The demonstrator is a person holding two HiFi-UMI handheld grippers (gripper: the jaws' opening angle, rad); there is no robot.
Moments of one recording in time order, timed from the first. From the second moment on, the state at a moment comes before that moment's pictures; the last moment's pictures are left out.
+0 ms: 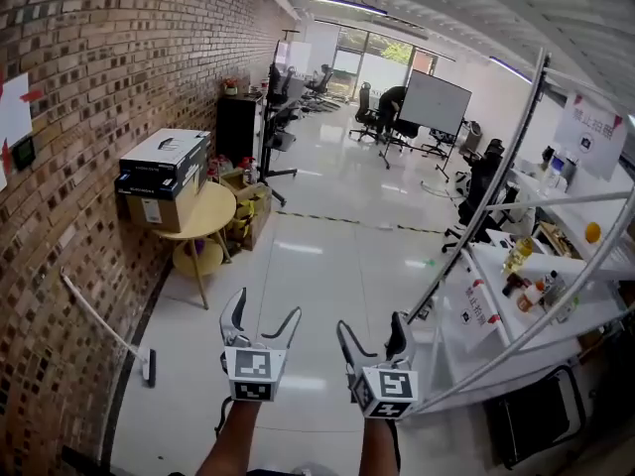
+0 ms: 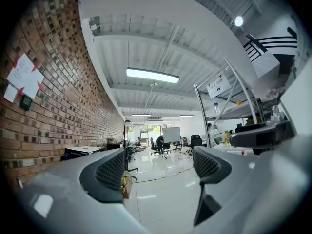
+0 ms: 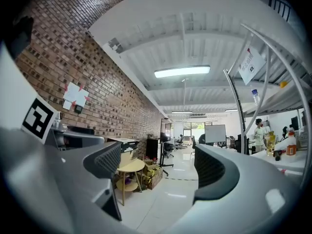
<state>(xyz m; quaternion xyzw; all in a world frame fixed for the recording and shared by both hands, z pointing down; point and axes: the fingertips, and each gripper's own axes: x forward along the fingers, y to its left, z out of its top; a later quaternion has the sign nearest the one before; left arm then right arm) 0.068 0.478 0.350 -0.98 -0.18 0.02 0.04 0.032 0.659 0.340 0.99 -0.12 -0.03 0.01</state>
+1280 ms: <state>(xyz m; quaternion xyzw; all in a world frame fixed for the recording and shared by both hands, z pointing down) 0.448 0.532 0.361 -0.99 -0.12 0.00 0.07 0.432 0.717 0.344 0.98 -0.21 -0.04 -0.02</state>
